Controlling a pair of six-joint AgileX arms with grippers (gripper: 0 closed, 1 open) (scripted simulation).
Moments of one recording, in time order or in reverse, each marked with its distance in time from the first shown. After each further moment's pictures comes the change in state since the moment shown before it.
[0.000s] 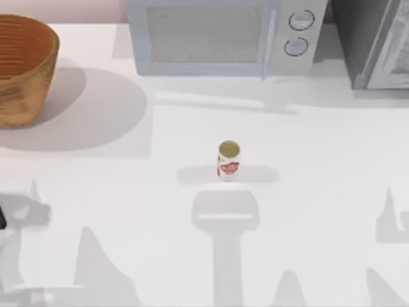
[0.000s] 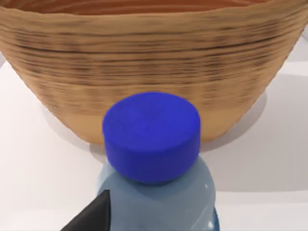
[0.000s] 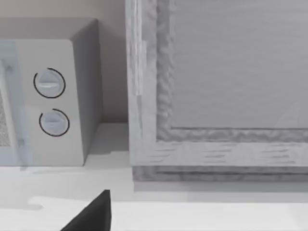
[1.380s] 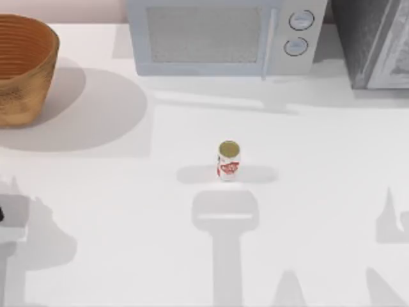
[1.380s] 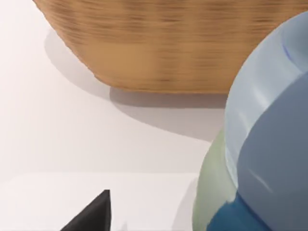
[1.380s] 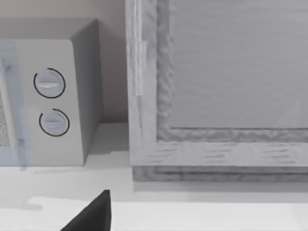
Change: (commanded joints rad) left arm 0.065 0.781 0.150 0.528 0.071 0.018; right arm 0.000 0.000 0.000 0.000 0.000 0.000
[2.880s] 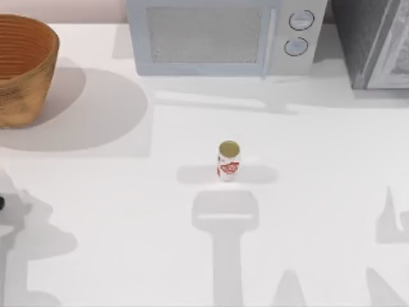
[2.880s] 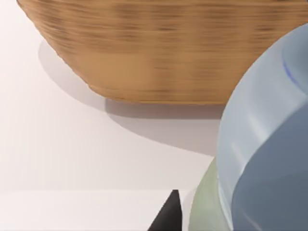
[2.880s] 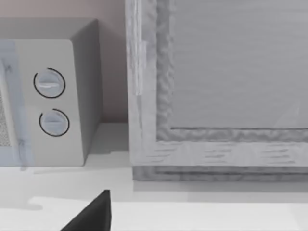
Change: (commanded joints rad) left arm -0.036 0.053 0.039 0.027 -0.033 -0.013; right arm 0.000 0.000 0.000 0.000 0.000 0.000
